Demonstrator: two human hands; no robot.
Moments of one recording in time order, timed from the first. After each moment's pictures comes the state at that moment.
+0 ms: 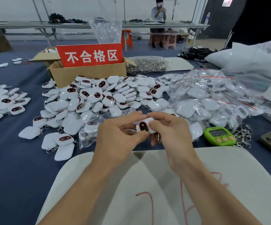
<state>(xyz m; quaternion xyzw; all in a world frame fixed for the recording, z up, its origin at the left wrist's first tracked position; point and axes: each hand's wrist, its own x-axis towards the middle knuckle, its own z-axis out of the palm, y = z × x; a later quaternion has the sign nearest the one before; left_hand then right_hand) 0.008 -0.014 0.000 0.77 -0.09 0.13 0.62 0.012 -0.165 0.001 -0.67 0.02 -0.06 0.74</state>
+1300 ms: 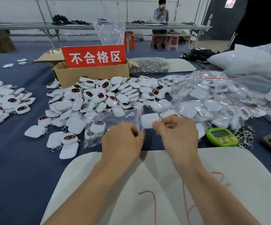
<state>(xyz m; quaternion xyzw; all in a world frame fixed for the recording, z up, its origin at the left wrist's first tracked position) 0.017 -0.027 -0.010 0.95 0.05 0.14 0.26 0.013 -0.166 -0.002 -0.78 0.13 -0.18 0.59</state>
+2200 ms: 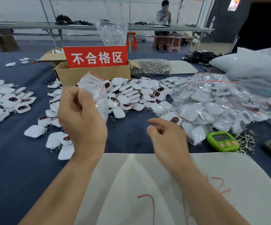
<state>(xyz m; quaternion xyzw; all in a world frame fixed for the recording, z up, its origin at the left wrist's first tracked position) 0.029 0.017 0.033 0.61 0.05 0.50 0.62 0.015 -0.158 -0.014 -0.83 0.03 -0.12 0.55</state>
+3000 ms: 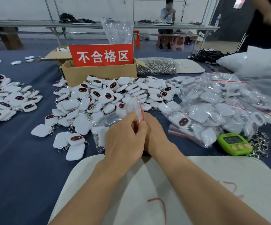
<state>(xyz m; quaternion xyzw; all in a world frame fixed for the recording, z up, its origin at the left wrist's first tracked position) 0.030 -0.011 -0.019 0.90 0.02 0.23 0.36 0.075 -0.108 -0.021 -0.95 -0.19 -0.11 0.22</state>
